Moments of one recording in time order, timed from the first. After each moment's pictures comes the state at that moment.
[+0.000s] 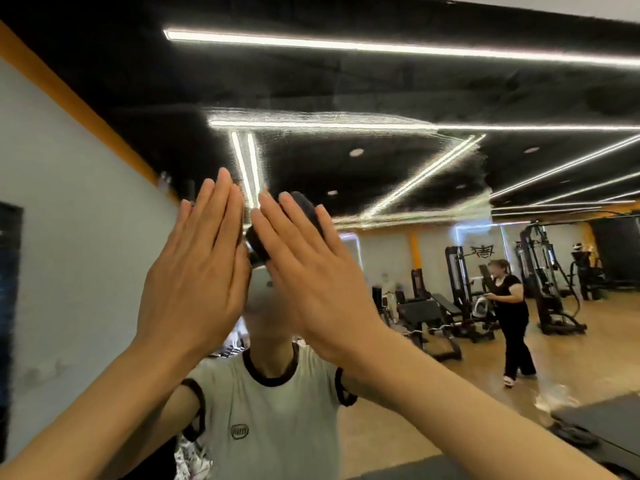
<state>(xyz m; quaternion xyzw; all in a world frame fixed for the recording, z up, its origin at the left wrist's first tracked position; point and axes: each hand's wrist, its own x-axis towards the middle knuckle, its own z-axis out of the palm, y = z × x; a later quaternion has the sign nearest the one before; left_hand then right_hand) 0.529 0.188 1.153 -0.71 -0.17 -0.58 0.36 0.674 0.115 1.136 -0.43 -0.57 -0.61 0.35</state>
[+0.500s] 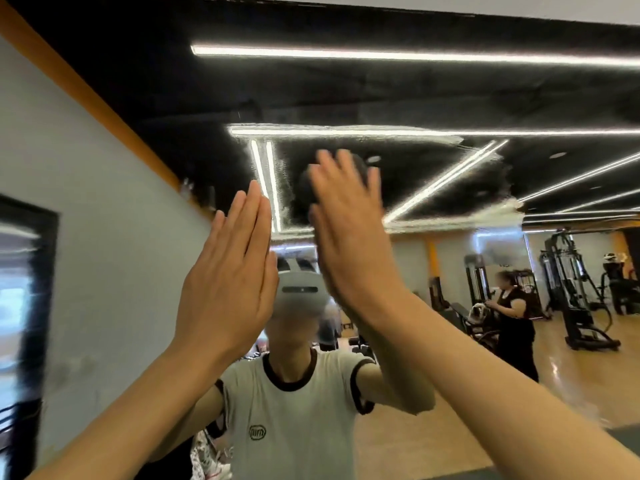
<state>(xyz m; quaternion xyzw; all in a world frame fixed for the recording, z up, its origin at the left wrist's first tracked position) 0.530 0.189 1.153 -0.71 -0.18 -0.58 0.36 0.677 0.114 1.186 -0.42 -0.53 -0.55 0.49</state>
